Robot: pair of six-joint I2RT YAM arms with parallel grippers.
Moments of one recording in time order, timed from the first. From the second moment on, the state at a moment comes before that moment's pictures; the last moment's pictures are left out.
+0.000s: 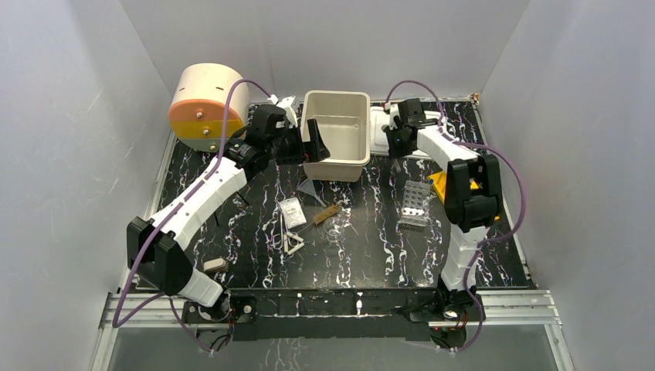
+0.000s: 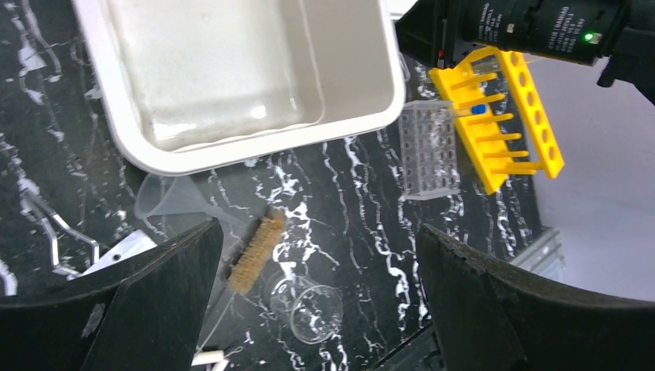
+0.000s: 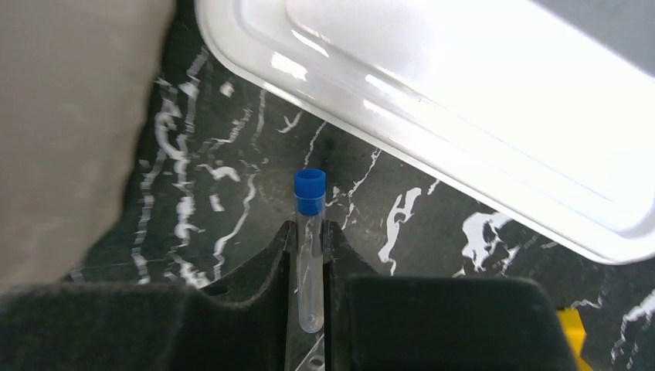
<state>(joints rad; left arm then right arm) -0.54 1.49 1.38 -0.51 0.15 -0.52 0.24 2.01 1.53 -0.53 -0.09 -0.12</state>
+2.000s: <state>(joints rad) -0.74 1.73 1.49 -0.07 0.46 -0.62 0.23 1.33 1.34 -0.47 -0.50 0.73</state>
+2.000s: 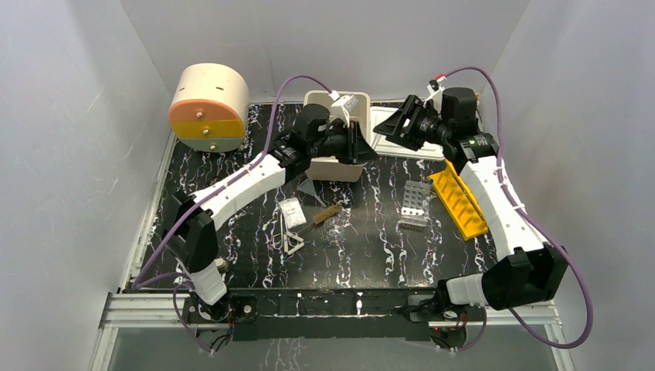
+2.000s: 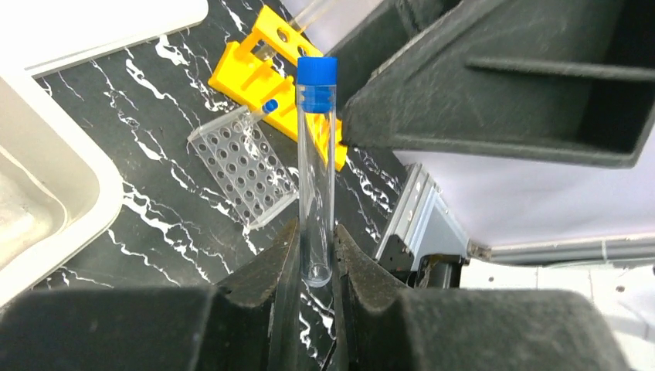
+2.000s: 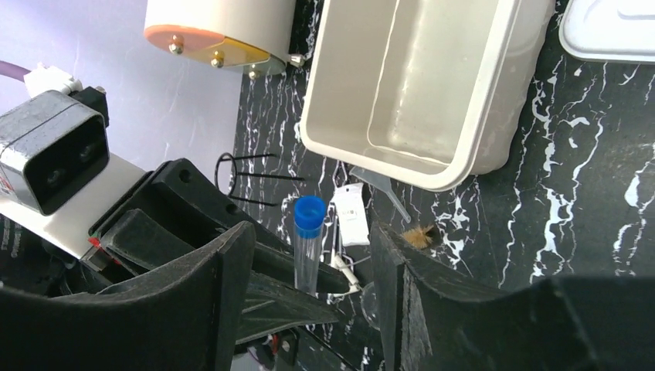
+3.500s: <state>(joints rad) -0.74 1.65 1.49 -0.39 0.61 -0.21 0.16 1.30 1.32 -0.74 -0.68 0.64</state>
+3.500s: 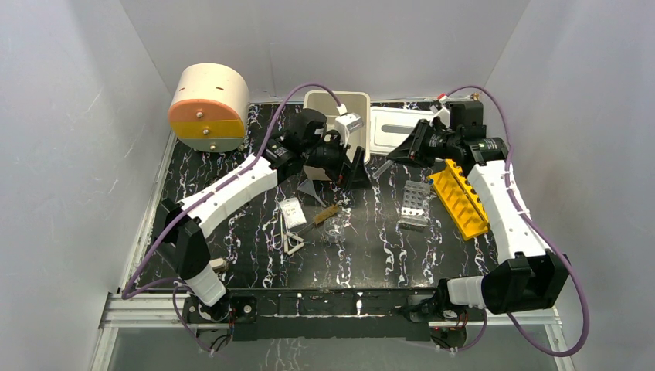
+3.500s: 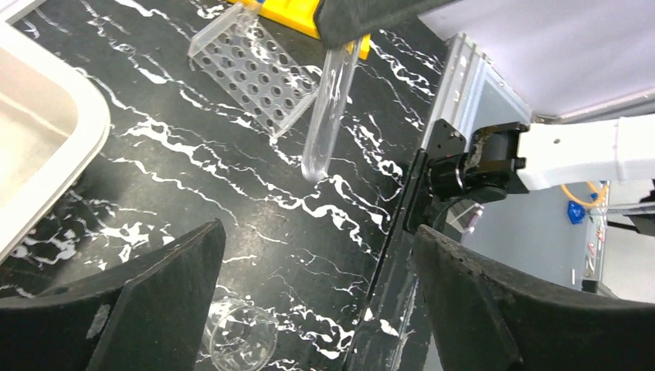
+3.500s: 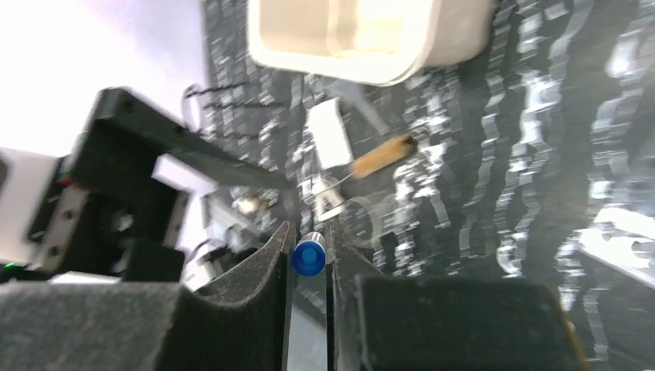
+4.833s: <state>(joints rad) -0.62 1.64 1.40 -0.36 0.60 -0.35 0.15 1.10 0.63 -0.13 0.27 0.32</state>
